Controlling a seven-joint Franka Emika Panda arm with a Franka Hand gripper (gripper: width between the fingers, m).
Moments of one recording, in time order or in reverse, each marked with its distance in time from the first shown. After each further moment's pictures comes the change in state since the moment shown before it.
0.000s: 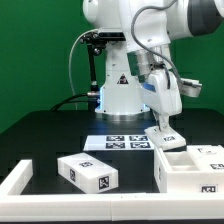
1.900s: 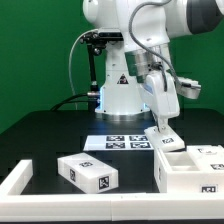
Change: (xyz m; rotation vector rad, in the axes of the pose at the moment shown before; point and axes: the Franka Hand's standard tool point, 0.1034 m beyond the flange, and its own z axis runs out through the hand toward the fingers) arm 0.008 -0.018 -0.004 -0.020 -0.012 0.047
